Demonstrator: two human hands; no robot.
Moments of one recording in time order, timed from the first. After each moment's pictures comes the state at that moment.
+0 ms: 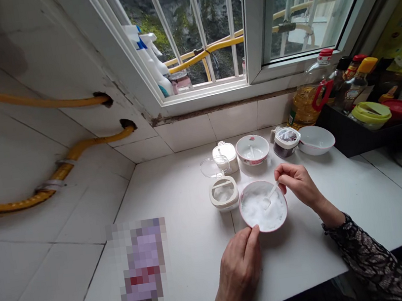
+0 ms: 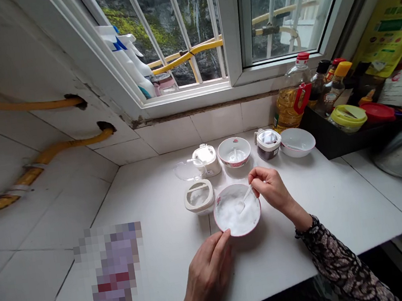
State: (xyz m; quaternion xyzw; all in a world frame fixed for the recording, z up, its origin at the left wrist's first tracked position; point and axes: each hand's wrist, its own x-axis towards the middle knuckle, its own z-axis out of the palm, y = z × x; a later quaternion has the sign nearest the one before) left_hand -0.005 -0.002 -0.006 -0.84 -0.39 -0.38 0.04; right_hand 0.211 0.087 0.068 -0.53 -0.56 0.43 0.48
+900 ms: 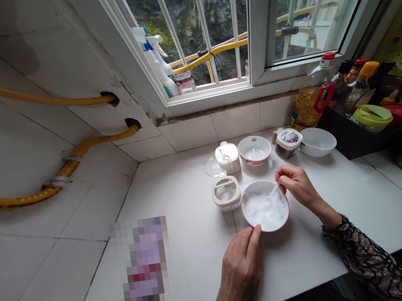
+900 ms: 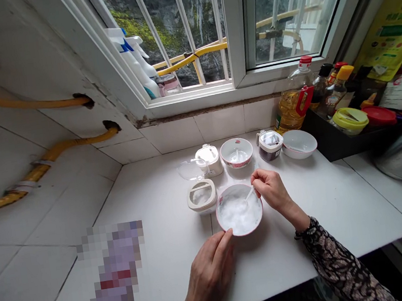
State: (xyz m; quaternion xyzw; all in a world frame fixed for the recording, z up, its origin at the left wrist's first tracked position) left_hand -0.003 -0.002 -0.005 -0.84 -0.39 -0.38 0.05; right_hand 0.209 0.091 0.057 -0.57 -0.56 0.38 0.46
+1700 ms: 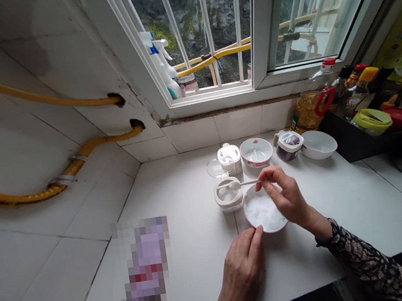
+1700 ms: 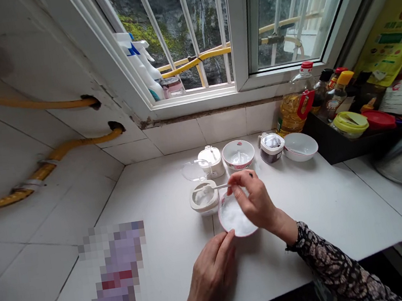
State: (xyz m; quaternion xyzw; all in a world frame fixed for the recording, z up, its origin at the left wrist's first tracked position) left_hand -0.003 -0.001 -0.005 -0.84 -0.38 -0.39 0.06; right_hand 0.165 0.081 0.070 -0.41 -0.72 0.20 0.53
